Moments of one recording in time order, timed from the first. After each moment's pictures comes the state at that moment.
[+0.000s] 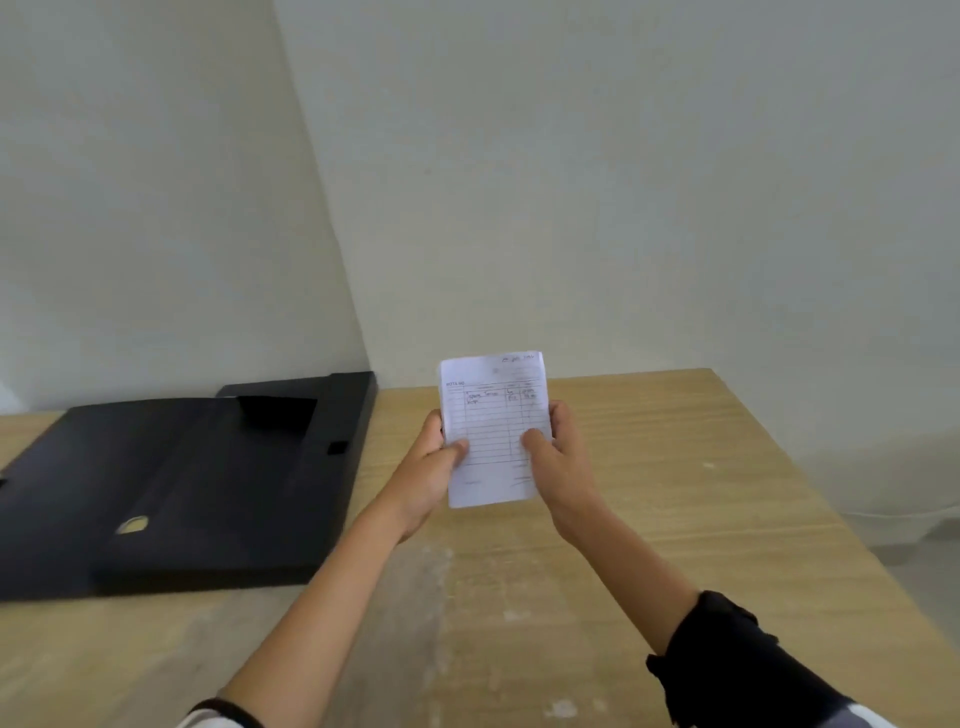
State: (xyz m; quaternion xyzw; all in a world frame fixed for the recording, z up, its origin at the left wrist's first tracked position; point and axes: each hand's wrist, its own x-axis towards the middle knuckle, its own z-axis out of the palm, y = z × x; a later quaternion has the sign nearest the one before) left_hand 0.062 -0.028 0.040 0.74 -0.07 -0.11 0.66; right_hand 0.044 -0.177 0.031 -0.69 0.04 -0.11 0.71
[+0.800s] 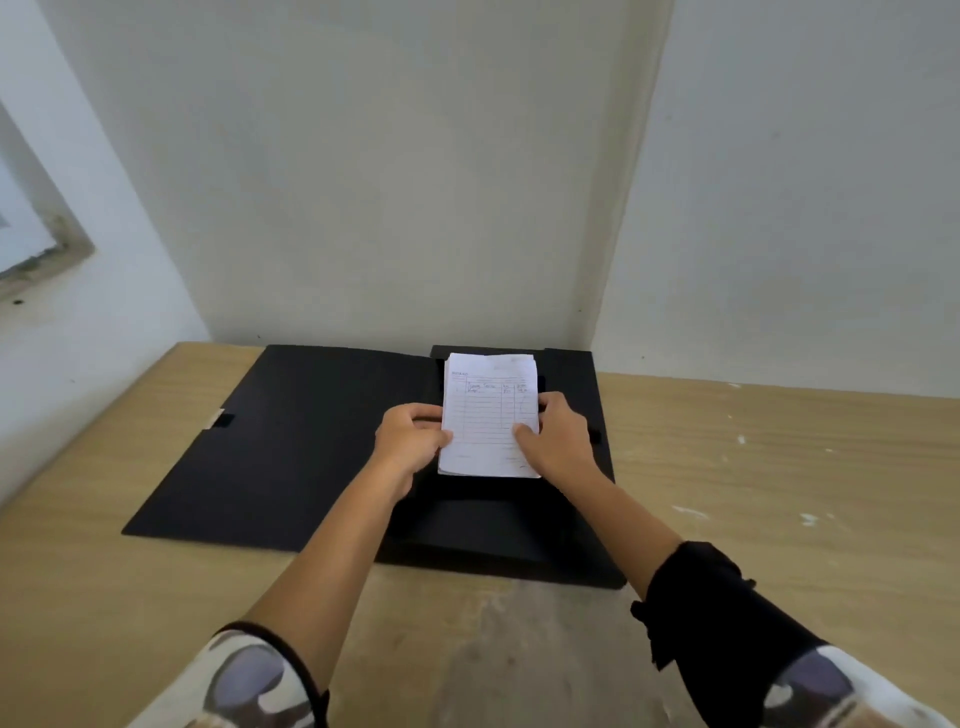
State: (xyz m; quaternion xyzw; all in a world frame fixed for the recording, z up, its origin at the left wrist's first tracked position) left_hand 0.127 0.285 0.019 0.78 0.18 -0.05 0.60; right_hand 0.132 0.118 0.018 -0.89 0.06 0.00 0.46
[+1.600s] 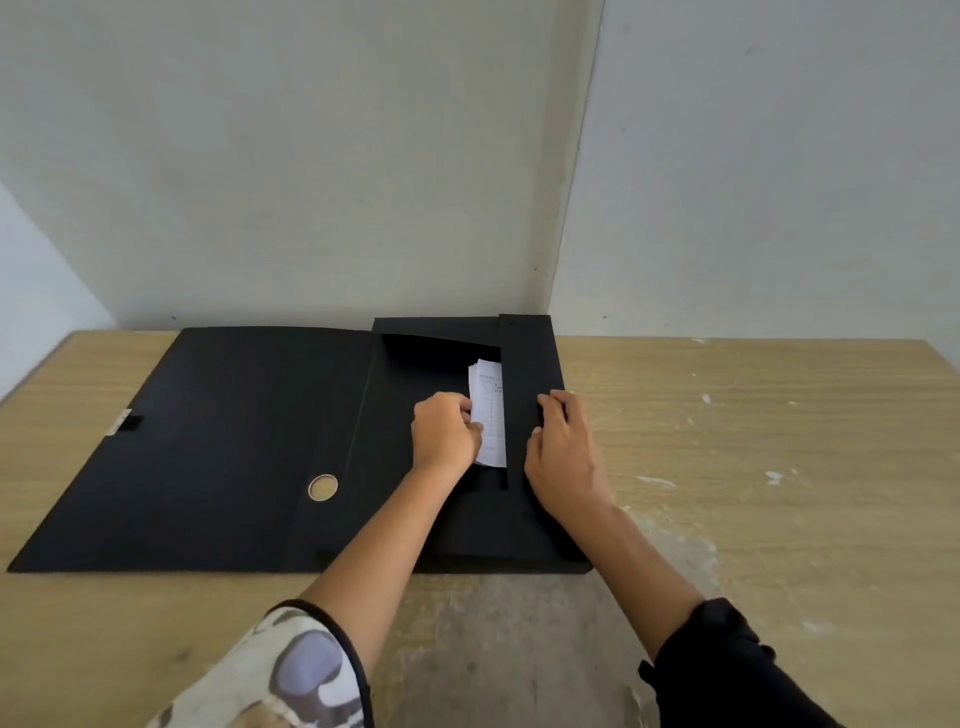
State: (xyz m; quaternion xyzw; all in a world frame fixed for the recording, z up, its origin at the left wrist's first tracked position) left_hand 0.155 0.200 -0.024 0.91 0.08 0.01 0.41; right_hand 0.107 0.075 -0.019 -0.96 0.01 -0.10 0.27
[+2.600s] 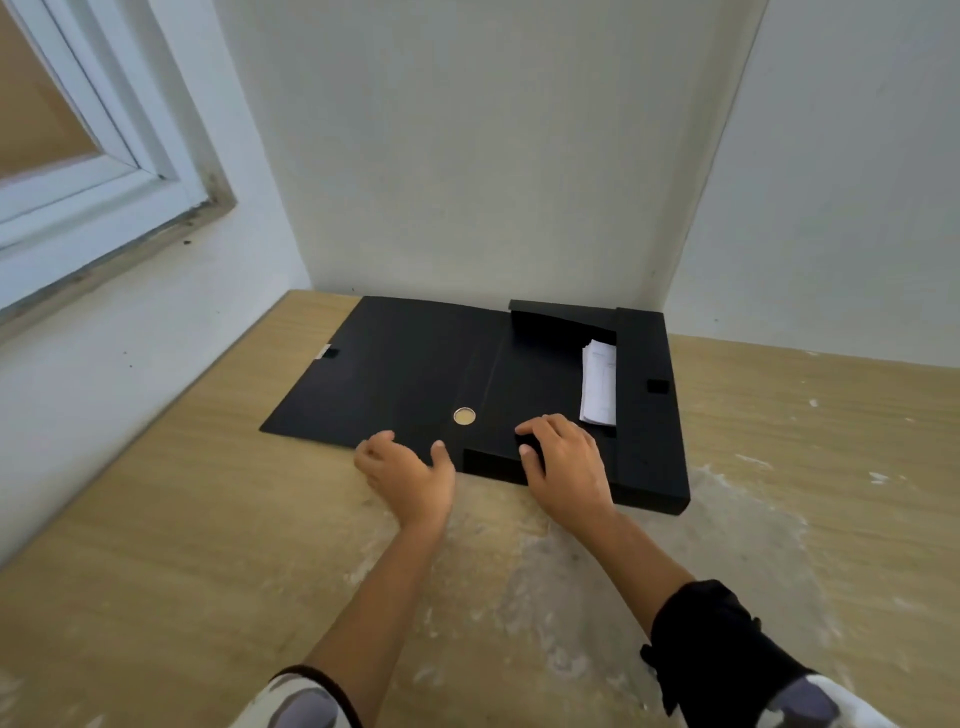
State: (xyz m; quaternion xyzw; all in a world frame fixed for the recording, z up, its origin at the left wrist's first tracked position) left_hand 0.005 0.318 -0.028 0.79 0.35 0.22 0.46; right_hand 0.030 0.165 -0.024 -0.94 -0.17 -0.09 0.29
